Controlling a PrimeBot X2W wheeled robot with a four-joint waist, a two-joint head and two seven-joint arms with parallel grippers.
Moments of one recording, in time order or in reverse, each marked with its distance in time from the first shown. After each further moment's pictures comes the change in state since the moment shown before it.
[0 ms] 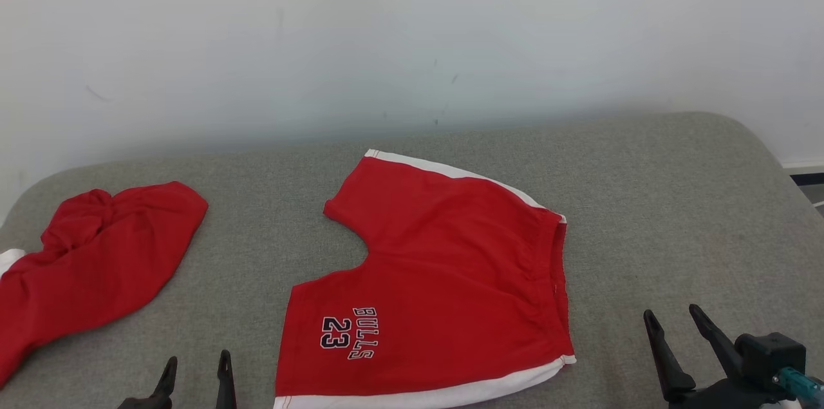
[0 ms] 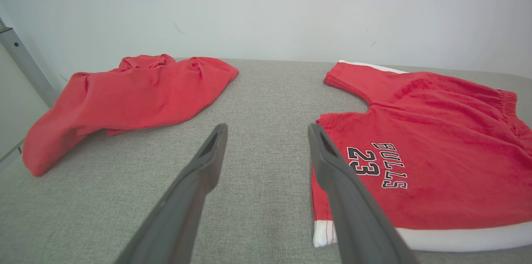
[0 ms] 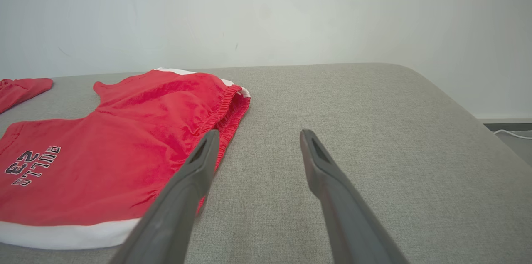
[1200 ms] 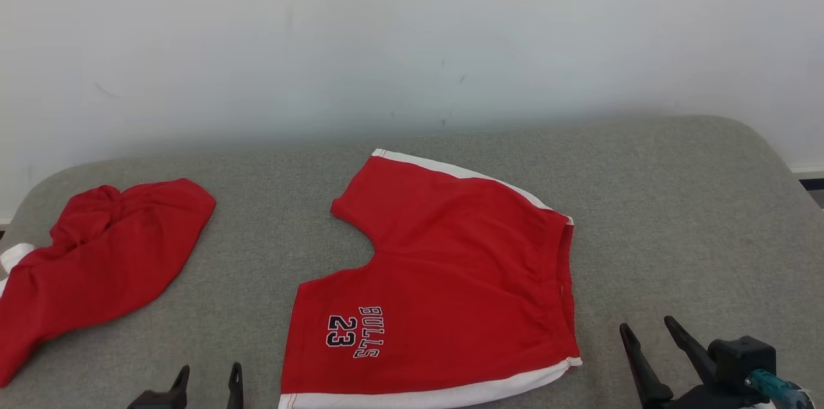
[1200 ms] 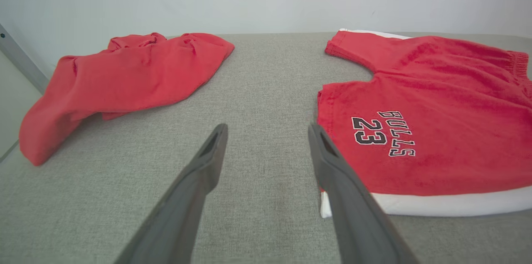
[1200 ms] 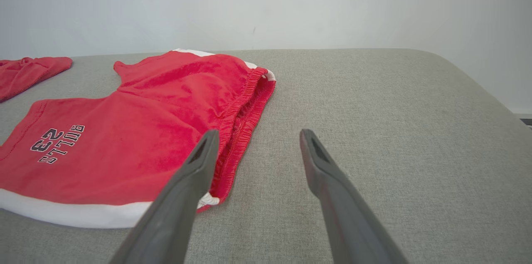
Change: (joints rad) left arm -0.013 0.024 -0.023 0.022 0.026 -0.028 0.073; right arm 0.014 0.034 0.009 -0.032 -0.040 0.000 0.072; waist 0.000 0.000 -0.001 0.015
